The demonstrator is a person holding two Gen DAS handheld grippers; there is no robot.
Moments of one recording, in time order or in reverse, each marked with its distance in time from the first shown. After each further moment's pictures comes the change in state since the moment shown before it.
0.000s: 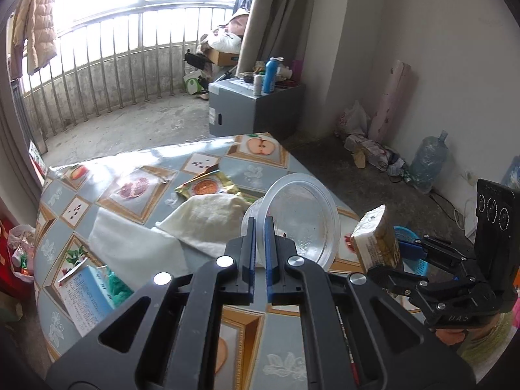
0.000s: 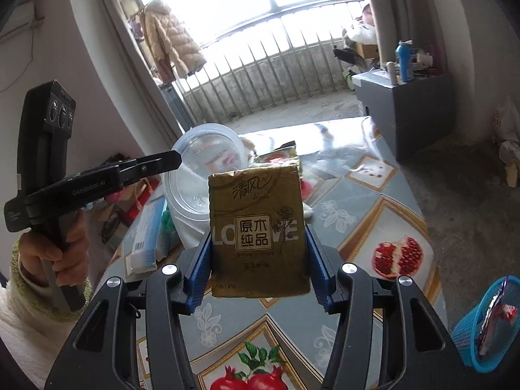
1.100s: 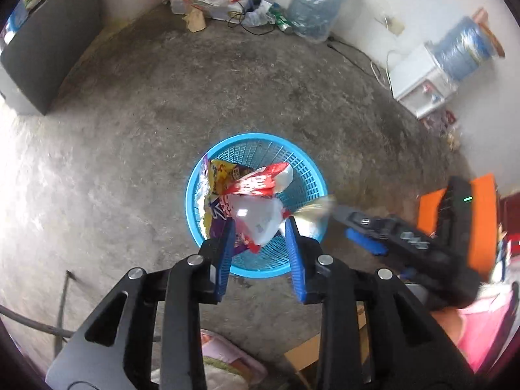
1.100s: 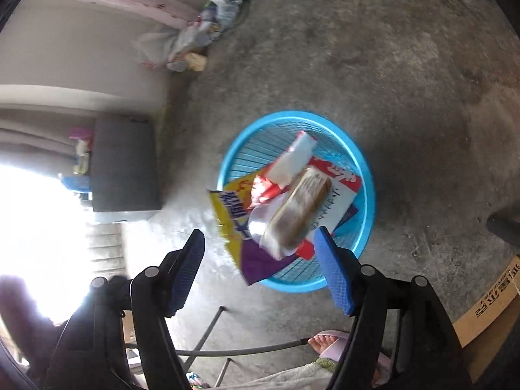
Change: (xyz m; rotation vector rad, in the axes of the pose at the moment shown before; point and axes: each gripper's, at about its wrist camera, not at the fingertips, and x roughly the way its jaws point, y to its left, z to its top) left arm 0.349 -0.464 -0.050 0.340 0.639 -0.409; right arm -0.149 -0.458 -0.232 1.381 -0.176 -0.496
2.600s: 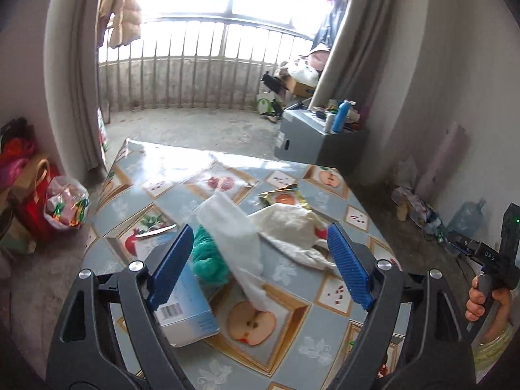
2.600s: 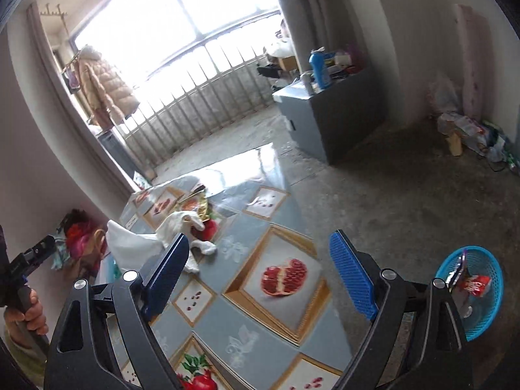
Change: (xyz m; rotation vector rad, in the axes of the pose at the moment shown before) left arm -0.464 0.254 -0.433 -0.688 -0.791 0.581; right arm -0.108 0.315 -0.337 -1.182 0.037 0.357
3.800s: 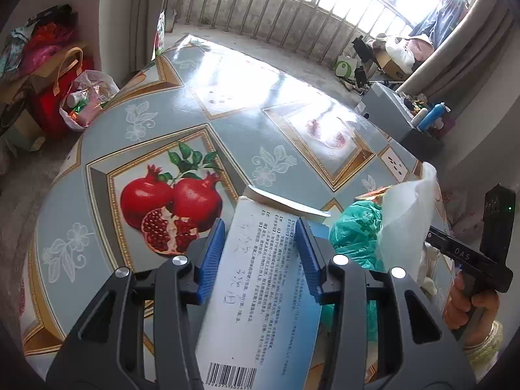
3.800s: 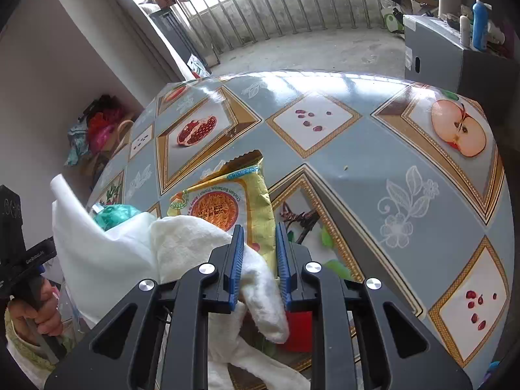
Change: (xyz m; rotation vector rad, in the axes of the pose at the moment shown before) left arm 0.169 0.106 -0.033 -0.346 0.222 0.153; right arm 0.288 0.152 0.016 -0.331 0.466 0.216
